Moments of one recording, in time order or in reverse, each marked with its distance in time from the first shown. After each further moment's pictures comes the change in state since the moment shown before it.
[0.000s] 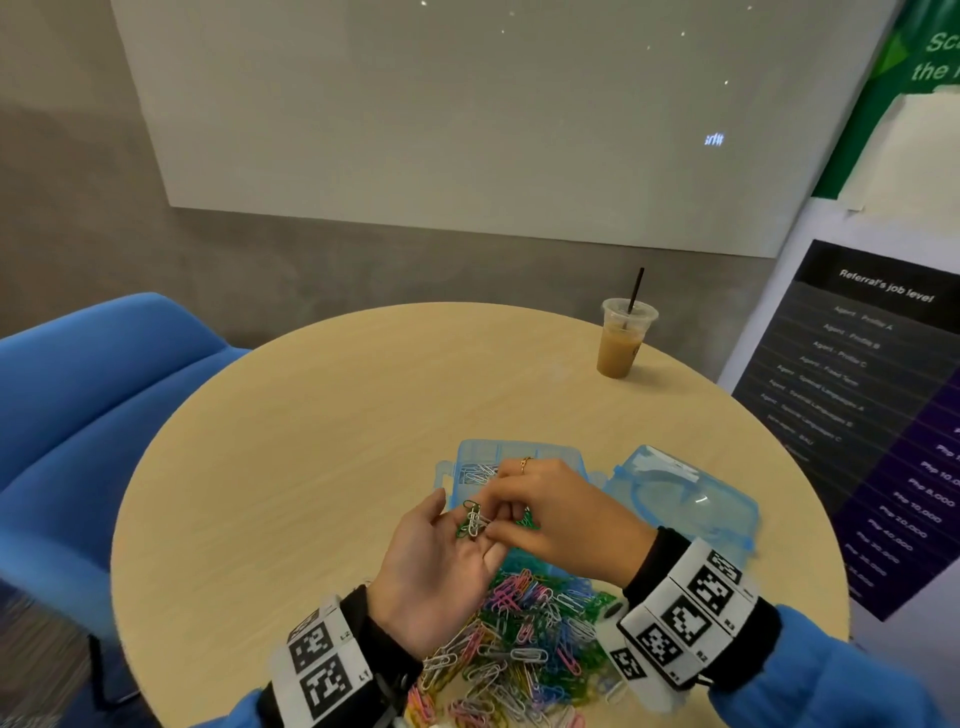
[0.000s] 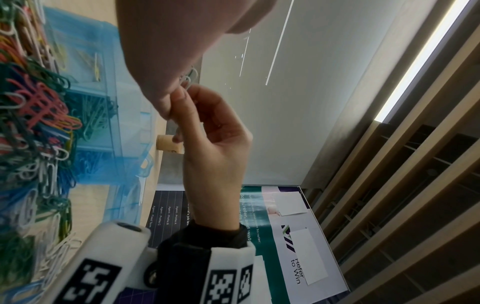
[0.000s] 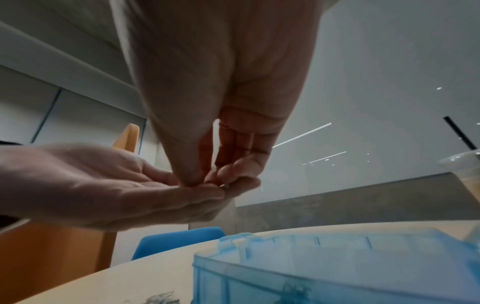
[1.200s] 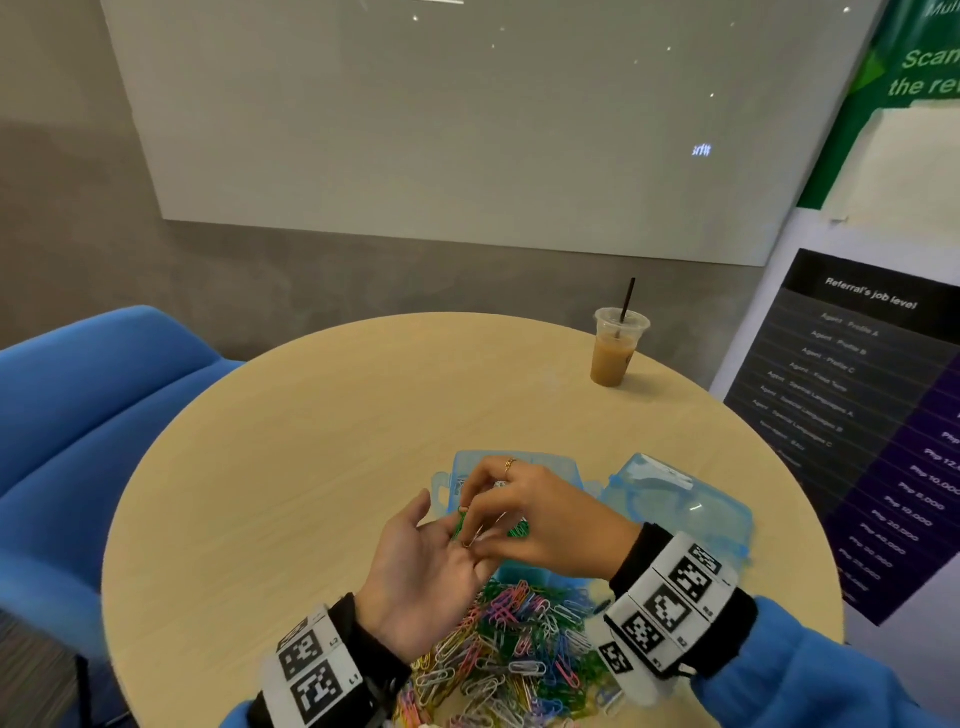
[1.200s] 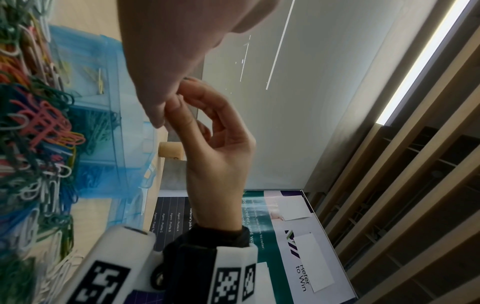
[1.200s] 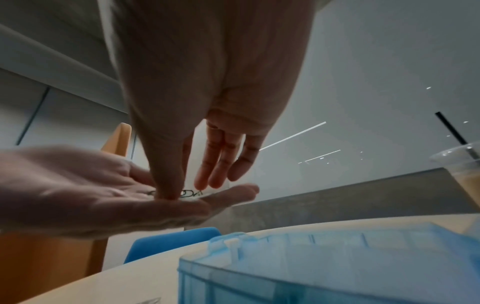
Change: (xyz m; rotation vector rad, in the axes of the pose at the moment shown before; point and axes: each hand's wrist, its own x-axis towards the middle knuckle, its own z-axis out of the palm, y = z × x) left_hand -0.001 0.009 0.000 0.079 -0.055 -0.027; right_hand 0.010 0.010 0.002 0.111 -0.022 -0.141
